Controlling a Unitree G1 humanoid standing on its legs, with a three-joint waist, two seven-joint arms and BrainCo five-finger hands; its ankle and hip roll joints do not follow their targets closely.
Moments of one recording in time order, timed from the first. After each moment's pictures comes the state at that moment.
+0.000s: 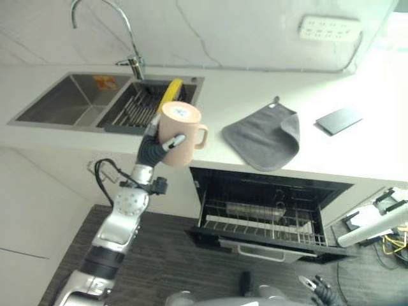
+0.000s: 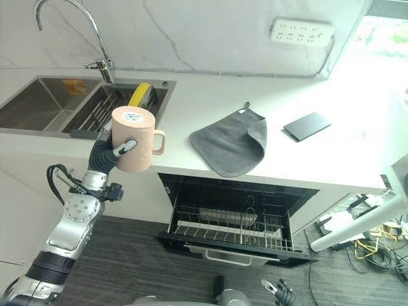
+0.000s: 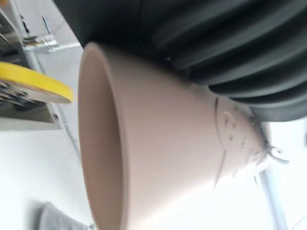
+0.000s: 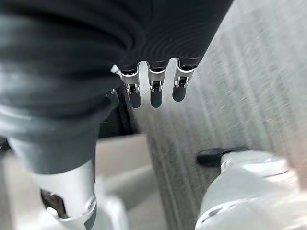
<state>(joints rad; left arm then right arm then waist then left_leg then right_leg) -0.19 0.52 -0.16 -0.05 -0.16 -0.30 0.15 0.15 -0.29 0.10 1.13 0.53 -0.20 0.09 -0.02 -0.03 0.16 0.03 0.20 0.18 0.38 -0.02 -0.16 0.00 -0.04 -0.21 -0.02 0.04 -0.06</state>
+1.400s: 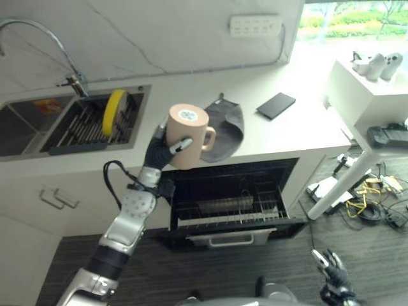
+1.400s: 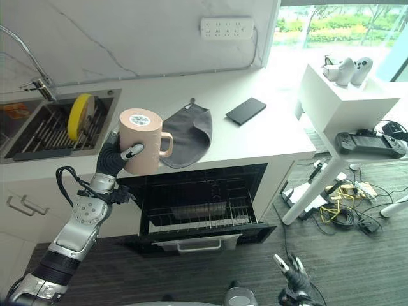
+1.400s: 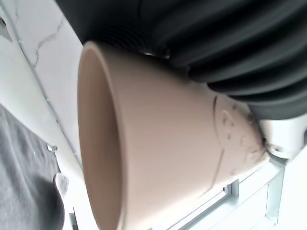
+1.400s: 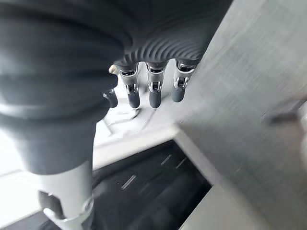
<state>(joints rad) -0.17 0.49 -0.20 -0.03 -0.23 -0.34 0.19 0.25 -0.30 0.03 0.56 0.69 -0.34 0.04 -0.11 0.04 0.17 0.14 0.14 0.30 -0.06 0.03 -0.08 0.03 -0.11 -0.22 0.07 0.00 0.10</state>
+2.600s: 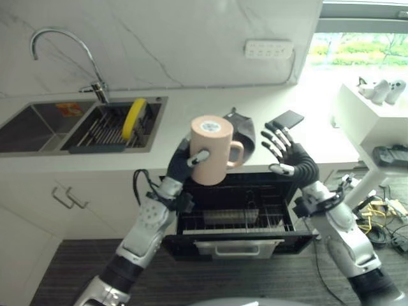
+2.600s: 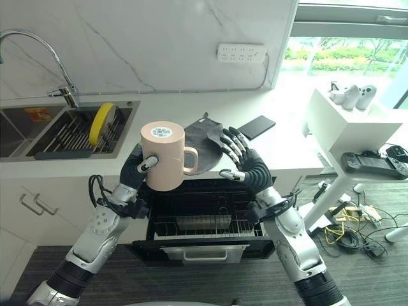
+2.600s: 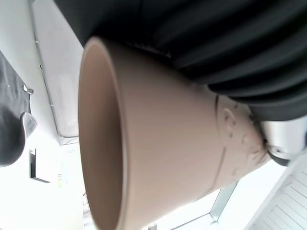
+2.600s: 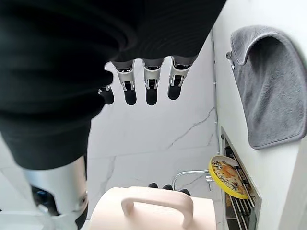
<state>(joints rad) -0.15 0.44 -0.36 -0.11 -0.33 -0.33 0.04 -0.08 -0.49 0.23 -0.22 0.60 -0.16 0.15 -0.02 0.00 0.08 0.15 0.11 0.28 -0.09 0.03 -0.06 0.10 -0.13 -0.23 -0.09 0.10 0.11</state>
